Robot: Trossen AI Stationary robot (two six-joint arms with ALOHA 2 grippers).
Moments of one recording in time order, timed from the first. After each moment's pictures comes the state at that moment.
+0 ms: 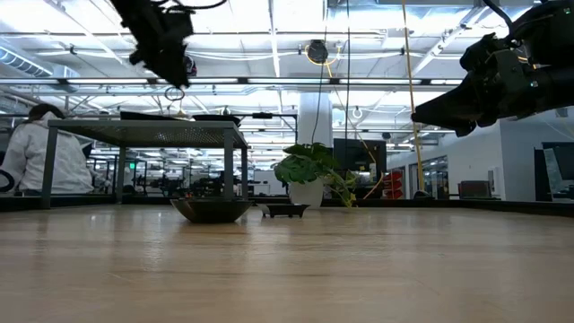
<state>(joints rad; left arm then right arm) 0.50 1.11 1.11 -0.80 -0.27 -0.15 -0.06 0.60 0.02 0.48 0.16 0.12</state>
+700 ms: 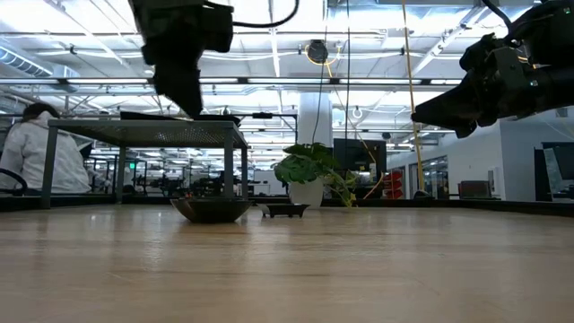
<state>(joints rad) -0.08 1.47 1.11 -0.75 -0.02 -0.43 -0.06 0.60 0.02 0.48 0.15 0.16</state>
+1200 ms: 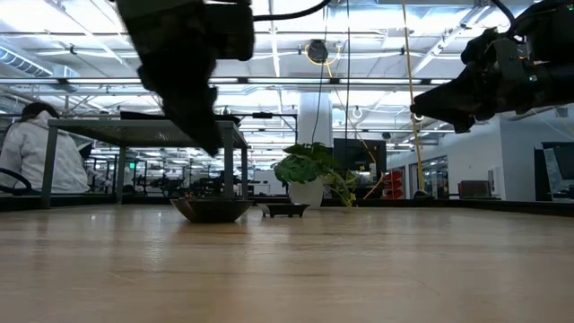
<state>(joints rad) -0.30 1.70 1.11 -0.47 -0.11 -0.49 -0.06 0.60 0.02 0.53 0.15 0.16</state>
